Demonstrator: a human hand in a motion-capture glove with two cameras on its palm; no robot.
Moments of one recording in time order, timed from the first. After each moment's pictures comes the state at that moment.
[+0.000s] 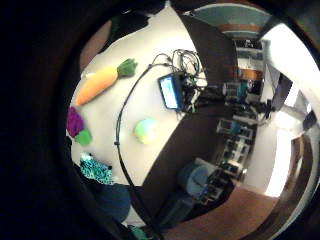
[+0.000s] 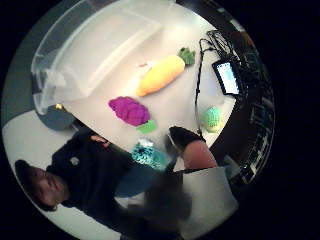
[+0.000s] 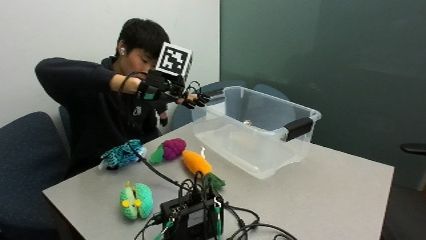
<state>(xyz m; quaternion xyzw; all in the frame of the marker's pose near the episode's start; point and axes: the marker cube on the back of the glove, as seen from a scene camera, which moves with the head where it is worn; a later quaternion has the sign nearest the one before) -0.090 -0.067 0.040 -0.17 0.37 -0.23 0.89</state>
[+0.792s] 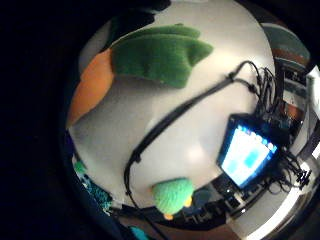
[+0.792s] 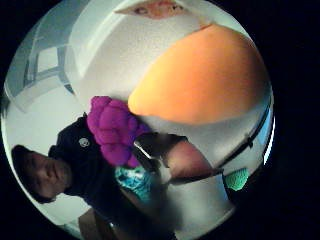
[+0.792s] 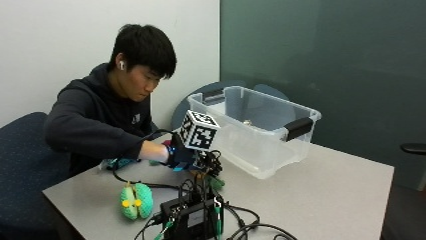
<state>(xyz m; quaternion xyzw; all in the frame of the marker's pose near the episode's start) -0.040 -0.119 0.225 -0.28 0.14 -0.36 0.88</state>
